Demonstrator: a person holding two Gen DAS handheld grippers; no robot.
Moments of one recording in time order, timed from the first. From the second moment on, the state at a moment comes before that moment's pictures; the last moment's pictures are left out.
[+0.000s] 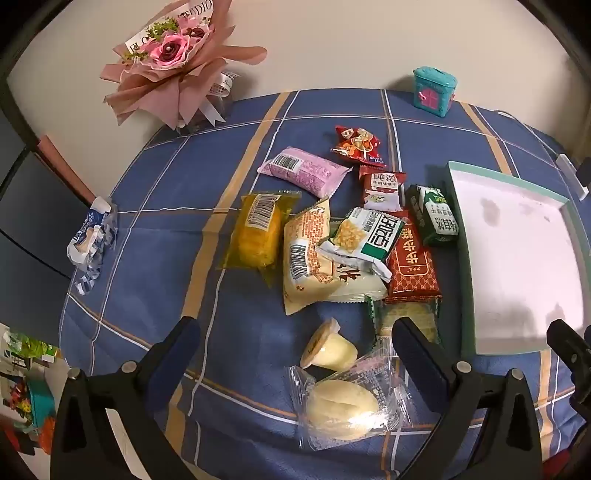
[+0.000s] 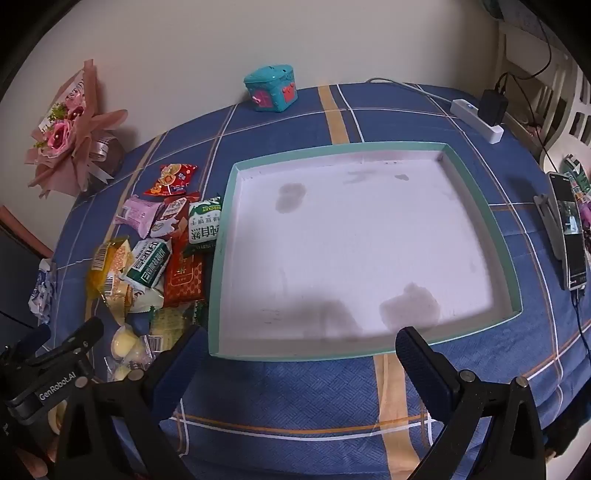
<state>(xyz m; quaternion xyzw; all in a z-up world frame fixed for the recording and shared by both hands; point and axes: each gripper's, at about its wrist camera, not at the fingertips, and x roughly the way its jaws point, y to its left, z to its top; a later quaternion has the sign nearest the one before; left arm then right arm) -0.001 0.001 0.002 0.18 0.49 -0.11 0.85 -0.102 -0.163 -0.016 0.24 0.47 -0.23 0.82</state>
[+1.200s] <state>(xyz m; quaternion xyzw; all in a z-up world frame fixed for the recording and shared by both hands) -0.005 -0.001 0.004 0.18 0.49 -0.12 0.84 -0.102 -0.159 -0.018 0.23 0.48 -0.23 0.82</state>
